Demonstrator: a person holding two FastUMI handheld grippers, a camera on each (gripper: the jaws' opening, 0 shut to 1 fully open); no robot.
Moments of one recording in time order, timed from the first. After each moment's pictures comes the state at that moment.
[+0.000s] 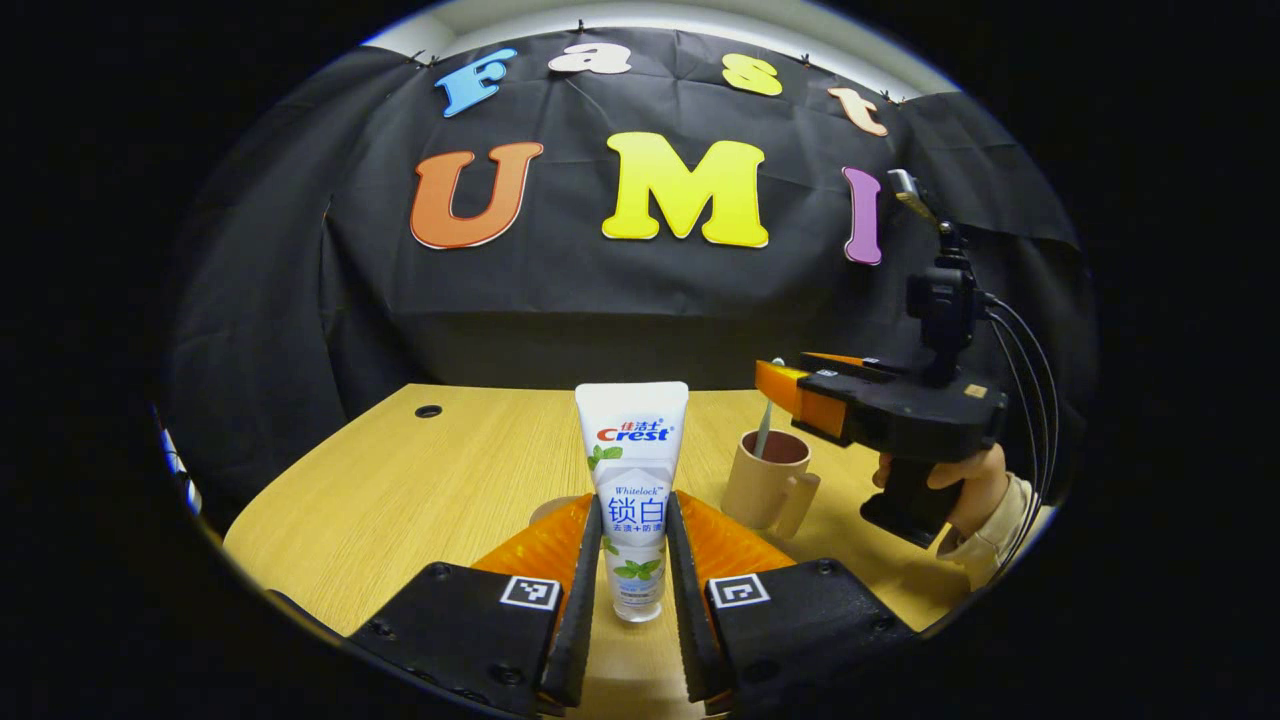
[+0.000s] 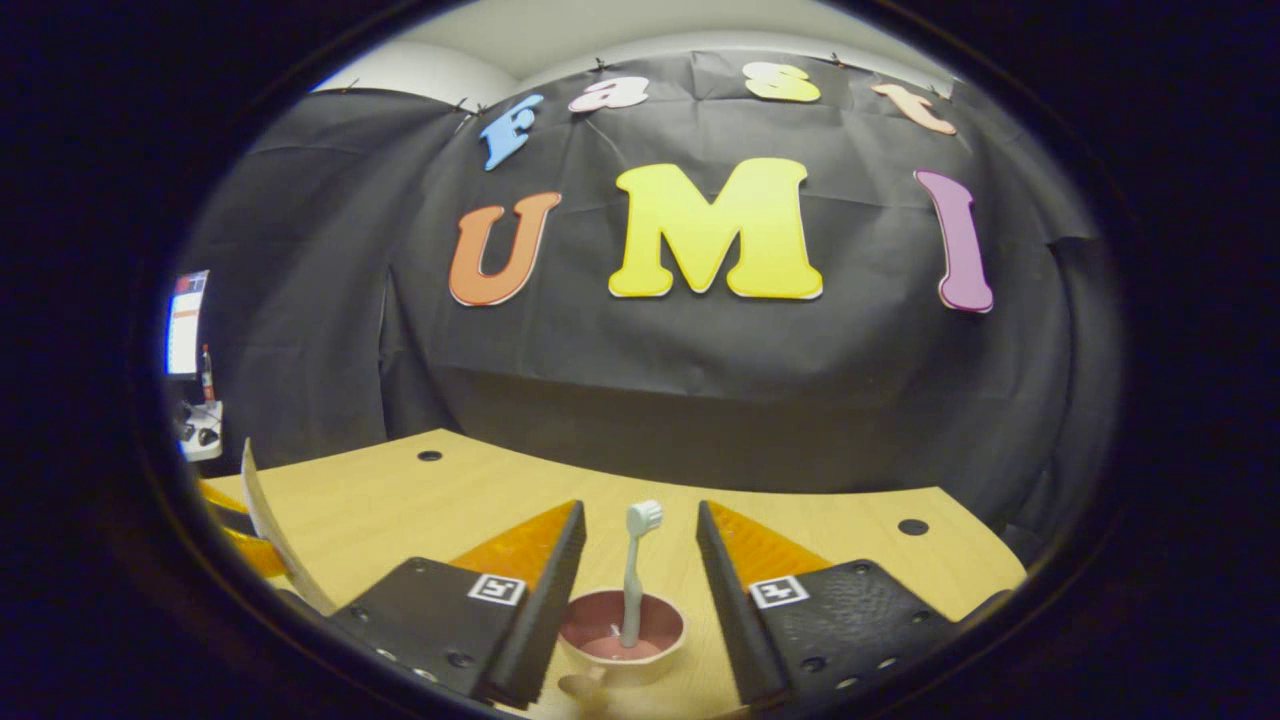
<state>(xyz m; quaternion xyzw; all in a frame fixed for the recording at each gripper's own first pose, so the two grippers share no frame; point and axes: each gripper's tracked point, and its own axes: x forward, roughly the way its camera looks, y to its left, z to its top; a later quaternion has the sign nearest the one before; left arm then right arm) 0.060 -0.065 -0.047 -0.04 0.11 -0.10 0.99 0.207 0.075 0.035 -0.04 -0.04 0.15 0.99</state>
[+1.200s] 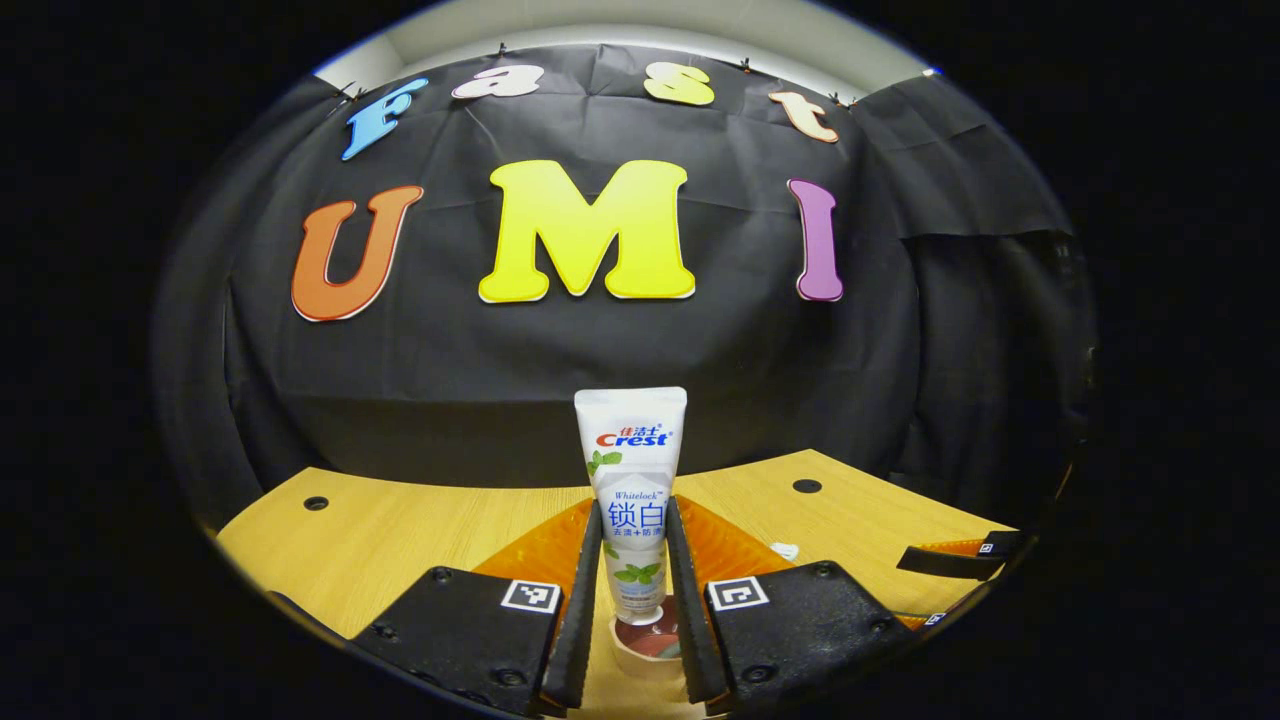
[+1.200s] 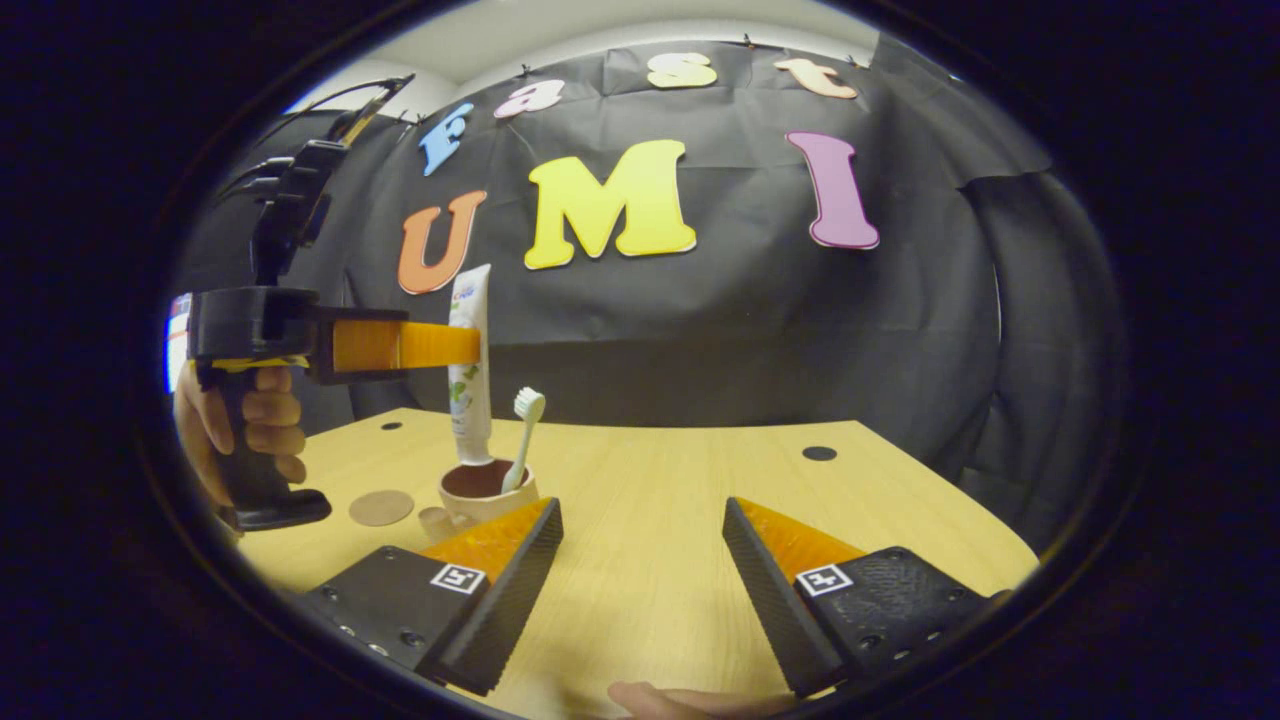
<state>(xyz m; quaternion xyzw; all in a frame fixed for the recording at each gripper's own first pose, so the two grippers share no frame) 0.200 -0.203 0.016 -0.02 0.02 -0.15 0.99 0.156 -0.060 -0.041 0.03 -0.01 0.08 1.00</state>
